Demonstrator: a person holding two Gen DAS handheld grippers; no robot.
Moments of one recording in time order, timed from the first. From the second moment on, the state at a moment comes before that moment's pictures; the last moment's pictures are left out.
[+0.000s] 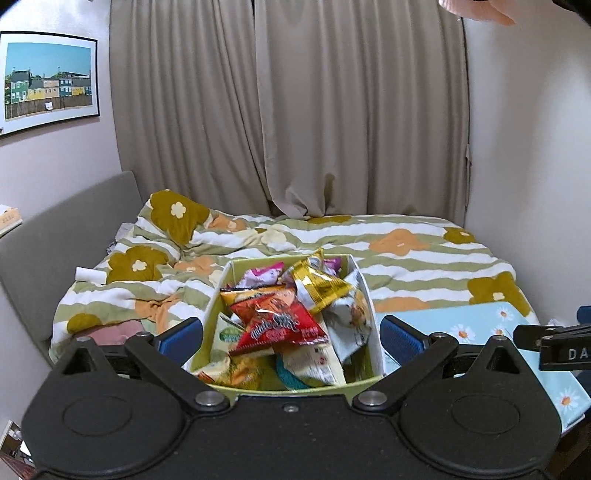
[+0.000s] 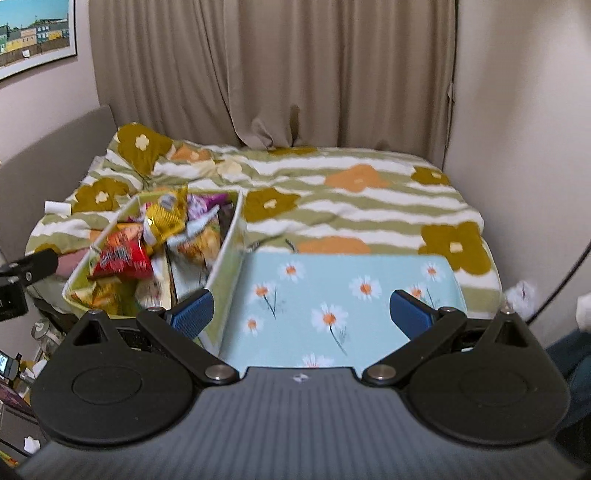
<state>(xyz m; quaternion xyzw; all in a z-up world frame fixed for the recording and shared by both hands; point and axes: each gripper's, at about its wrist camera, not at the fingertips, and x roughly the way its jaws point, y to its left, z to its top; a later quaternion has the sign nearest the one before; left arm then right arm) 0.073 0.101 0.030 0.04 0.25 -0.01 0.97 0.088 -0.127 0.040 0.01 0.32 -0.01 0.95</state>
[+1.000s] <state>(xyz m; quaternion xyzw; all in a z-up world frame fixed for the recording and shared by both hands) 0.068 0.089 0.018 0.05 0.26 -0.03 0.96 0.082 -0.130 0.036 0.02 0.33 -0.02 0.94</state>
